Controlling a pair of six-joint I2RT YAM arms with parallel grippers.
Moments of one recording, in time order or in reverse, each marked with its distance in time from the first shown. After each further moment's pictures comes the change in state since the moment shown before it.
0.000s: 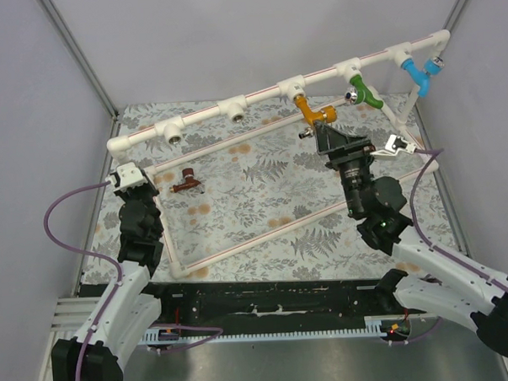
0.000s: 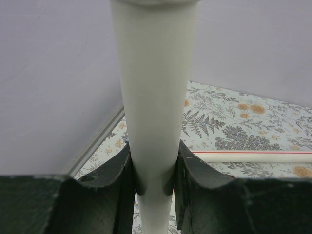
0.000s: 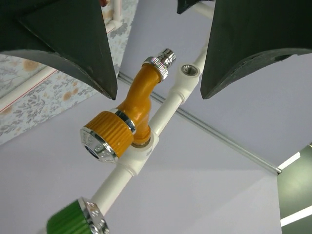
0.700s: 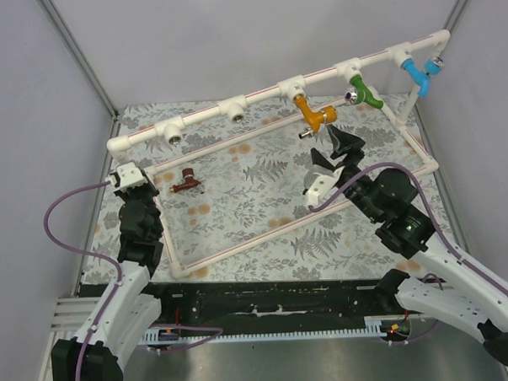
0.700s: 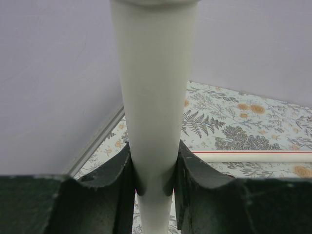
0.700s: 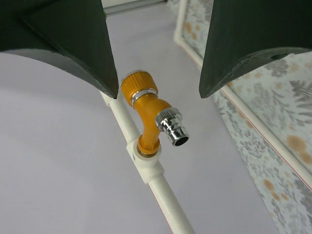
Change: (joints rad) left arm 0.000 0.000 0.000 -0.001 0.003 0.000; right arm 0.000 -0.178 0.151 -0.582 -0.497 -1.940
